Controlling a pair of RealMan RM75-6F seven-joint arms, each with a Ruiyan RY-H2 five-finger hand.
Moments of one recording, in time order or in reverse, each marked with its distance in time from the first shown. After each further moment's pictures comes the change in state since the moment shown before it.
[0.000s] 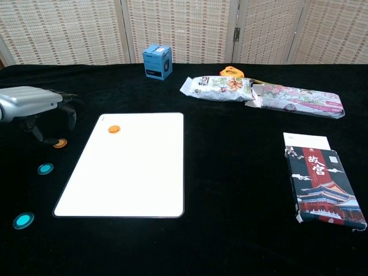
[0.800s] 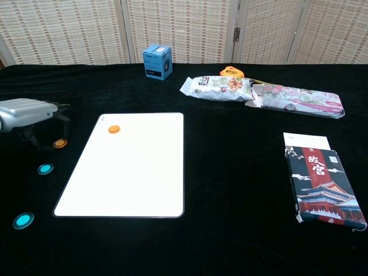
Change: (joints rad) left arm 0.023 -0.088 -0.005 0.174 0.042 -0.044 -0.112; right arm -0.003 0.004 -0.003 -0.014 0.008 0.002 -0.012
